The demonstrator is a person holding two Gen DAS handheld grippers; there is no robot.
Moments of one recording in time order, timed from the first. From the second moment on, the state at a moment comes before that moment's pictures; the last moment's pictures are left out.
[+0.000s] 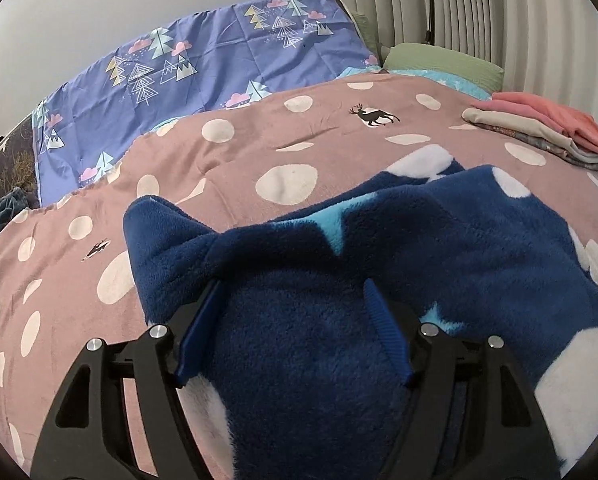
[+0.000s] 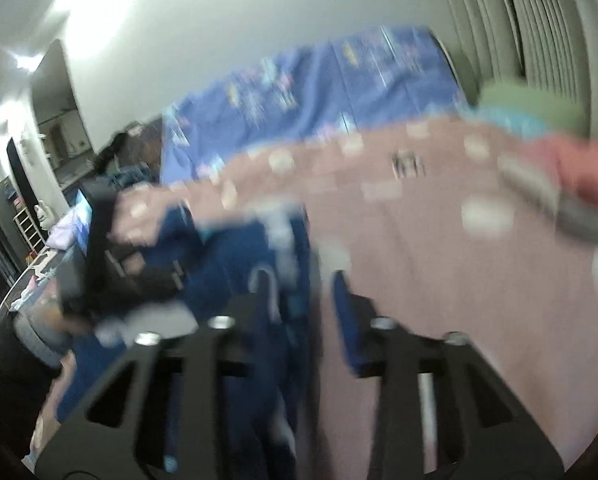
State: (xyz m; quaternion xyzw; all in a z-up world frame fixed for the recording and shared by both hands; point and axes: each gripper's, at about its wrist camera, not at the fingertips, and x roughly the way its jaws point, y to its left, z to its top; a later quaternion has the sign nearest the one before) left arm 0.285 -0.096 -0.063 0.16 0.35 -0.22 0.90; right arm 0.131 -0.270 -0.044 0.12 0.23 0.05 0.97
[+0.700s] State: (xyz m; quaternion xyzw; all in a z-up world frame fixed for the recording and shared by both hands) left arm 0.346 -0.054 -0.066 0.07 0.35 -0.22 0.91; right arm 0.243 -0.241 -0.100 0.07 0.35 0.09 0.93
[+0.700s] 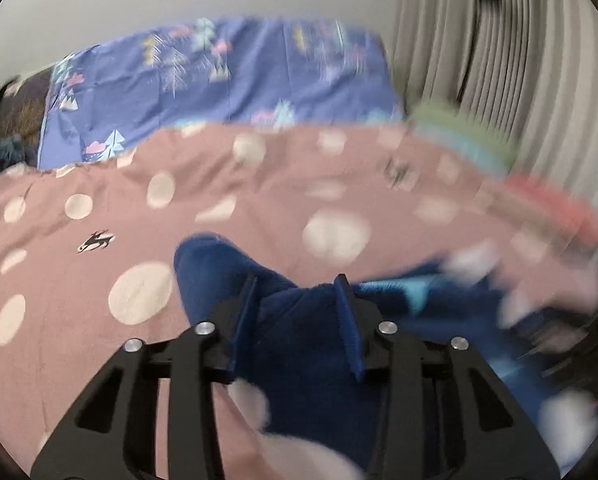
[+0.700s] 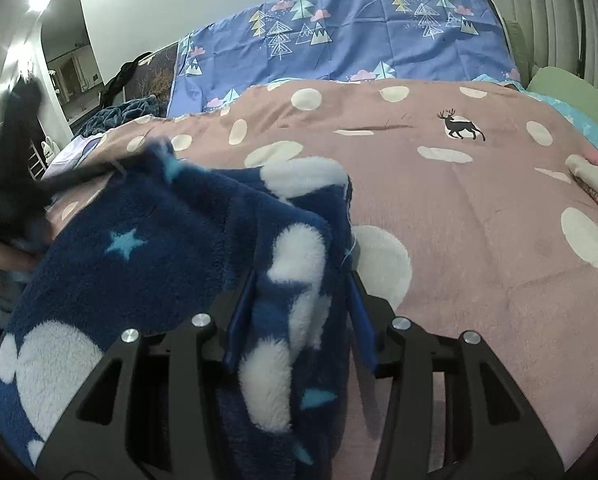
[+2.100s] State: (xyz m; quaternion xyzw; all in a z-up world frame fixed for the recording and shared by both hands) left arm 0.074 -0.047 -0.069 0.22 0.30 -0.09 0.92; right arm 0.243 -0.247 -0.106 0.07 0.33 0.07 0.94
